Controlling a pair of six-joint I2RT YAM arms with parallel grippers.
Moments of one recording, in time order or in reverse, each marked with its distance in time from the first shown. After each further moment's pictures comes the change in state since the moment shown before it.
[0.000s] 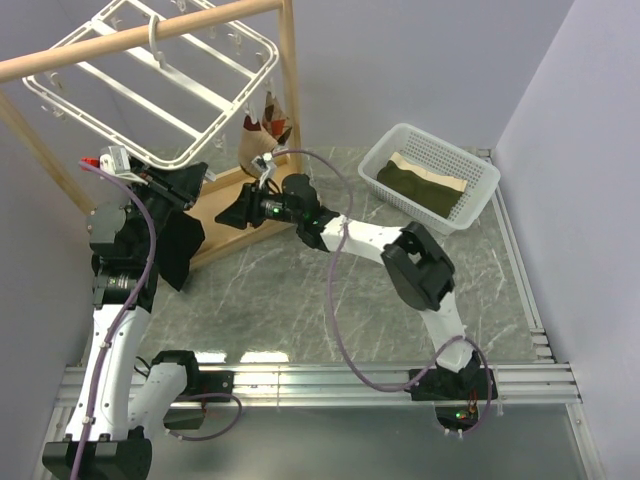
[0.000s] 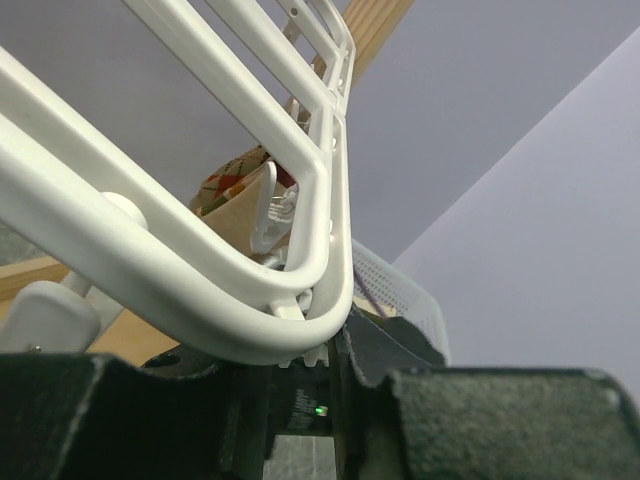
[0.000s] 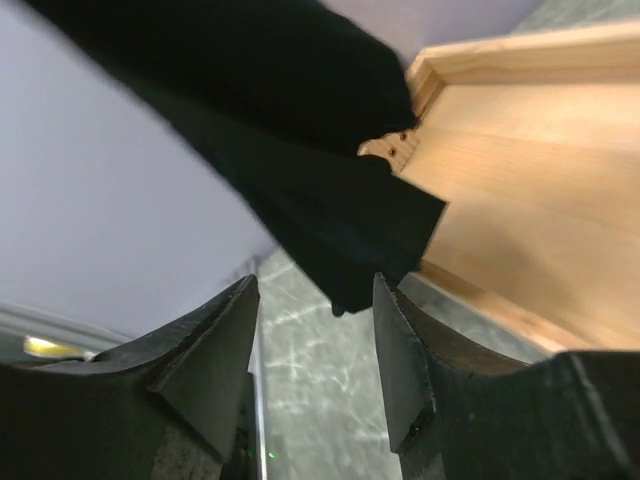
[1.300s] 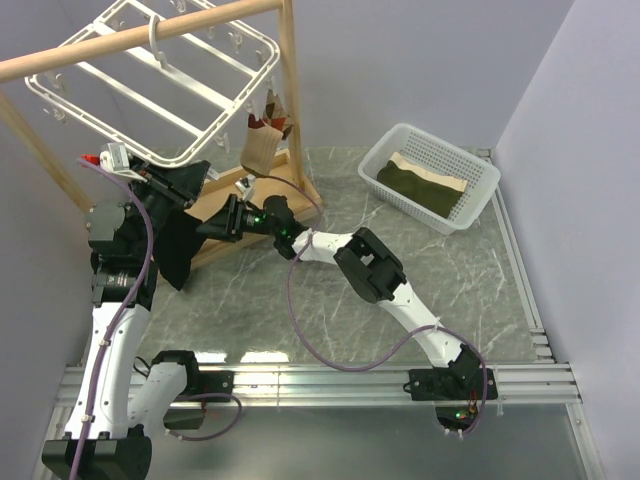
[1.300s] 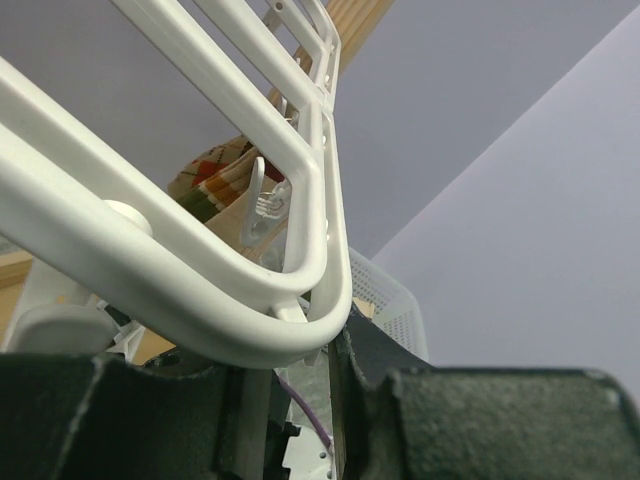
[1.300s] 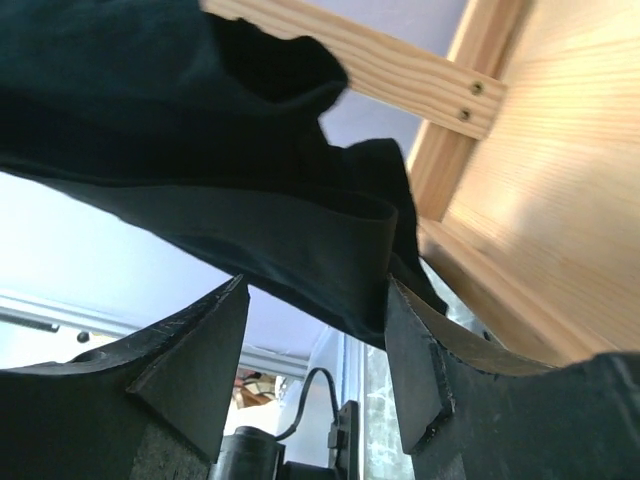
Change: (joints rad) left arm 0.000 0.013 0.019 0.001 0.032 -0.047; right arm 0.029 0.513 0.383 0.285 -0.106 0.589
